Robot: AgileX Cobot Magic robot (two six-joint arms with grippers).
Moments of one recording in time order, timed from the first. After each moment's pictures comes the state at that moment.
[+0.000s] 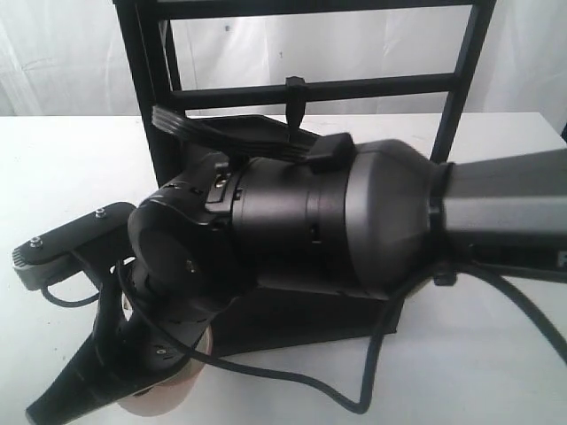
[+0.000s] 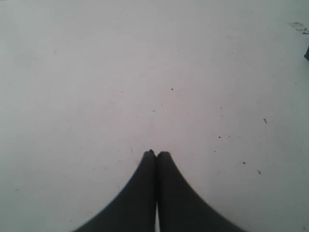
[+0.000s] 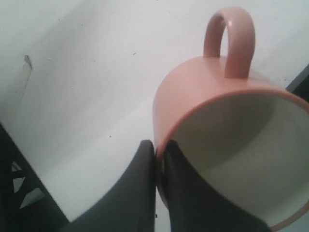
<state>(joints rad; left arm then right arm) 0.13 0.00 0.02 0.13 0.43 -0.09 1.13 1.79 -1.31 0.10 0.68 0.15</state>
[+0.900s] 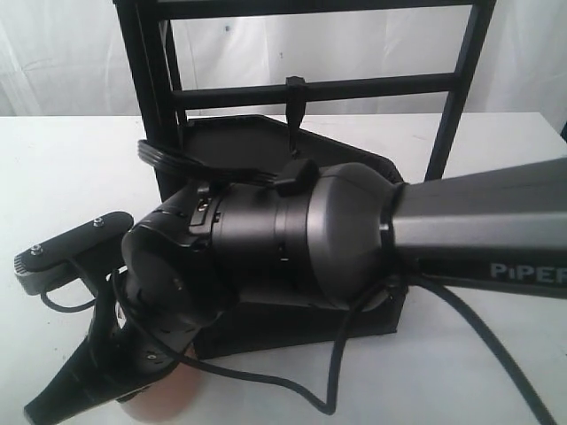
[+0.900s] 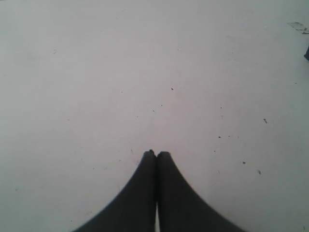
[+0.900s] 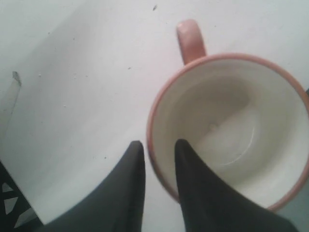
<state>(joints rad) 0.13 0.00 0.02 0.13 0.43 -0.09 1.13 1.85 -1.31 0.10 0.61 0.16</state>
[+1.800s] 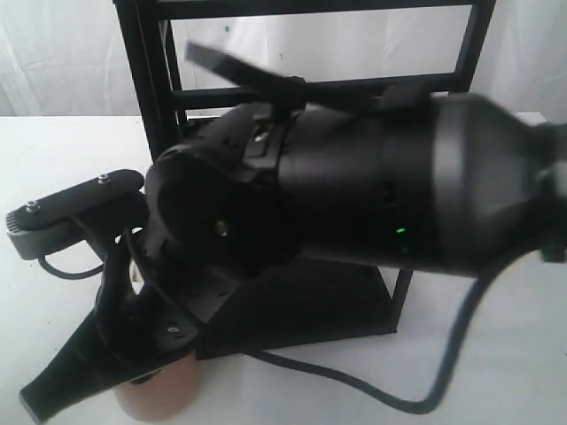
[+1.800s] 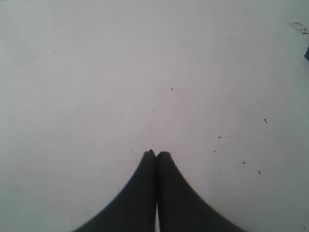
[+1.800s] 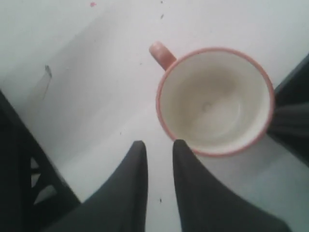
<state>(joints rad) 0.13 0.00 0.02 0.13 0.43 -0.09 1.13 1.70 -1.31 0.10 0.74 0.16</state>
